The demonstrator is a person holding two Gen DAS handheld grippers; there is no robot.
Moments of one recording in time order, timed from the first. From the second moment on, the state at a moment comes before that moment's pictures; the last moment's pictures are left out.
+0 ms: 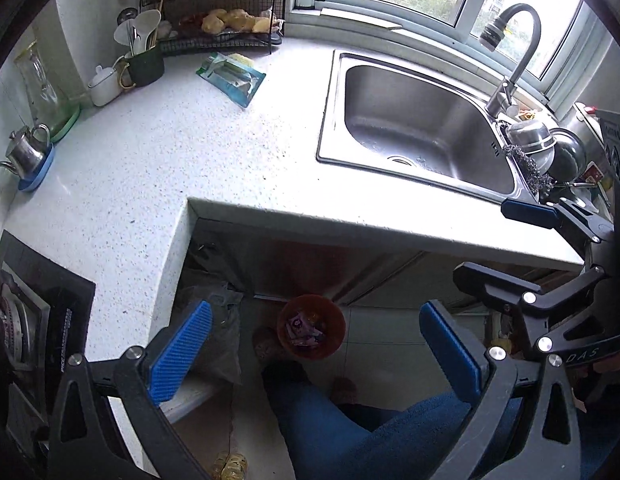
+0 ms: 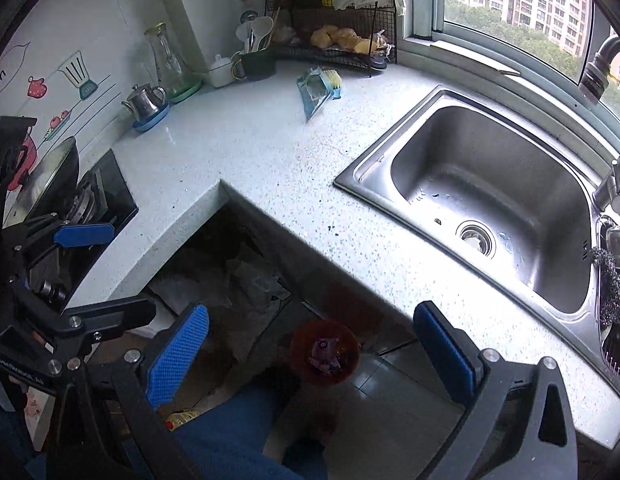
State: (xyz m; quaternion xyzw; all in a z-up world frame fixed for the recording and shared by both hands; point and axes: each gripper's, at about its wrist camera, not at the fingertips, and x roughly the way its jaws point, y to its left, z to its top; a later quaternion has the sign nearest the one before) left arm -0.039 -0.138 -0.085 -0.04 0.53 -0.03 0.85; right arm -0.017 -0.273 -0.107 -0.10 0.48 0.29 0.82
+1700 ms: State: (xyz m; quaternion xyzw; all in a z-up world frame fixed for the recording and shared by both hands) left arm 0.335 0.095 -0.161 -0.01 0.61 -0.09 0.79; right arm 0.327 -0.064 -0.200 -0.07 0.64 0.19 0.74
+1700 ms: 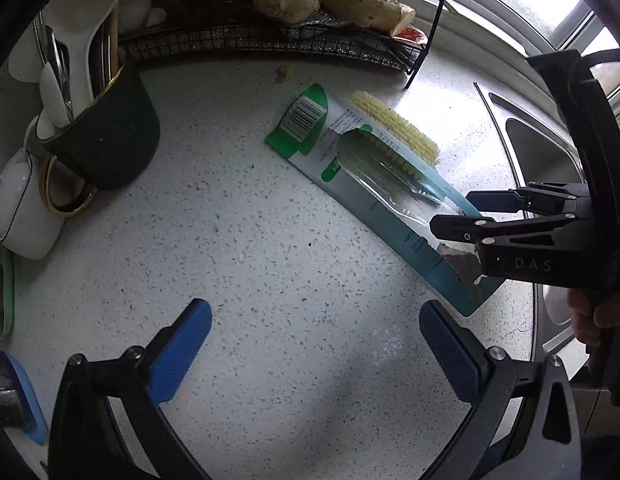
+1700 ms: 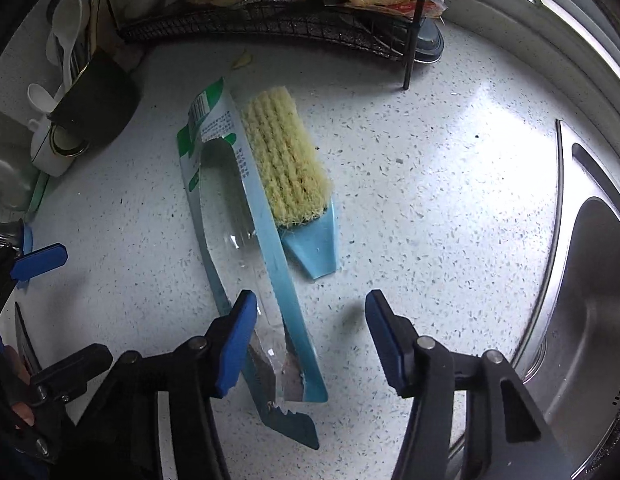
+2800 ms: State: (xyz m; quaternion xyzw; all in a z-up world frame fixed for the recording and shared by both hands) left arm 0.368 0.033 -0.135 -0.02 0.60 -0.13 0.79; right arm 0.247 -0.175 -0.110 -0.01 0.58 0.14 0.80
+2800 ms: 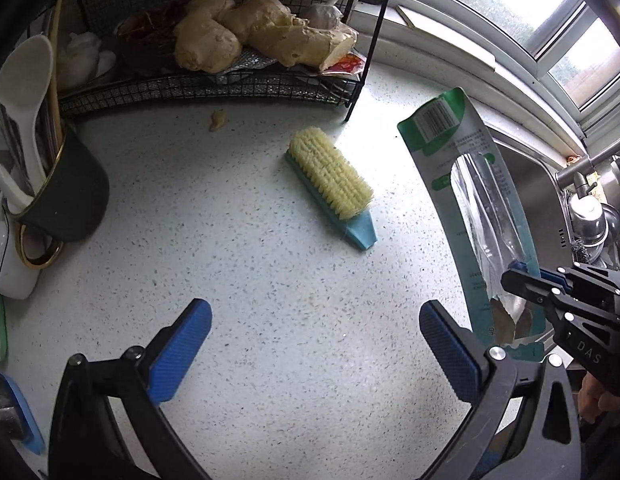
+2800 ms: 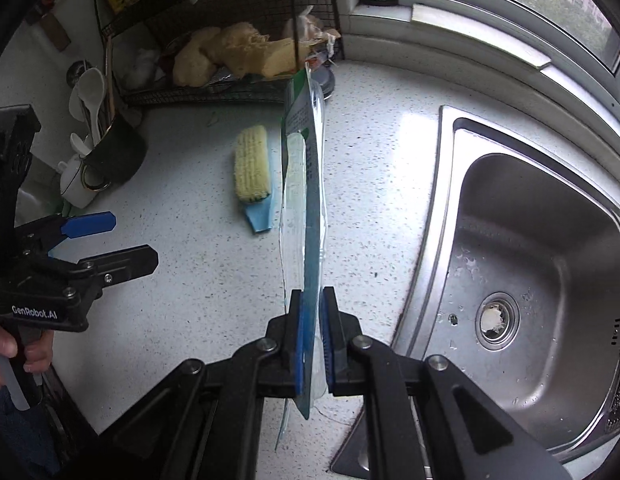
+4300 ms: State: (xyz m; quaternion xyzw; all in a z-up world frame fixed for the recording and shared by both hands) left arm 0.421 -0.044 -0.184 0.04 0.63 -0.11 0.77; right arm 0.259 -0.206 -0.116 0.03 0.56 0.07 0.82
